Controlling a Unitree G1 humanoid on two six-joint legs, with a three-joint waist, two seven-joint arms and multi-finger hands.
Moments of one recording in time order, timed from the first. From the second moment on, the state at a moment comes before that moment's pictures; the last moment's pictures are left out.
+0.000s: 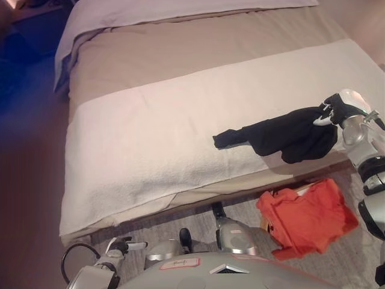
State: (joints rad) left arm -0.03 0.28 -0.20 1.42 -0.07 0.00 0.07; right arm -0.68 -0.88 0.57 1.01 -0.20 0.03 -0.07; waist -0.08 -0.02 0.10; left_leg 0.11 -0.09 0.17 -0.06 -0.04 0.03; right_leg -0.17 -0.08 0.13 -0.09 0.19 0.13
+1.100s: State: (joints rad) left arm -0.04 0.25 -0.23 1.40 -0.03 0.00 0.06; right arm -0.43 -0.96 0.40 1.08 -0.15 0.02 -0.01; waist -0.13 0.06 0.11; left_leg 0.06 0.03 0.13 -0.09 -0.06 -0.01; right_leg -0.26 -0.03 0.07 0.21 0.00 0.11
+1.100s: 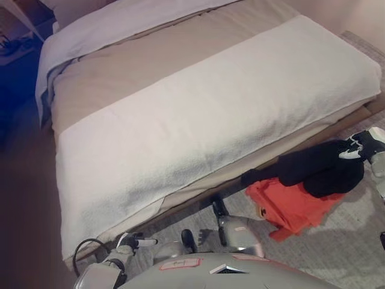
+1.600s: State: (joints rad) left arm -0.04 0.25 -0.23 1.44 -0.03 0.01 0.06; right arm -0.48 -0.91 0.42 1.11 -0.15 0.02 -0.02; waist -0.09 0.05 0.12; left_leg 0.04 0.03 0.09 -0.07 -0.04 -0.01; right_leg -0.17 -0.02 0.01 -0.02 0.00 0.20
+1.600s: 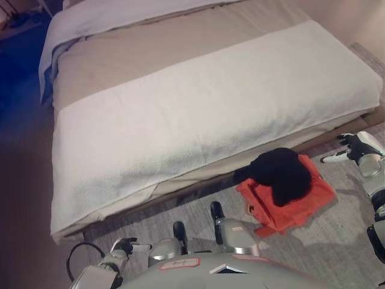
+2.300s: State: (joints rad) left arm -0.03 0.26 -0.21 1.44 -0.03 0.01 0.05; right arm -0.28 -0.53 0.36 1.36 -0.09 0.03 0.03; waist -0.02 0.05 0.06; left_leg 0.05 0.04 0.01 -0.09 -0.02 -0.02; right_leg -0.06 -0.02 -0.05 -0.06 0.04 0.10
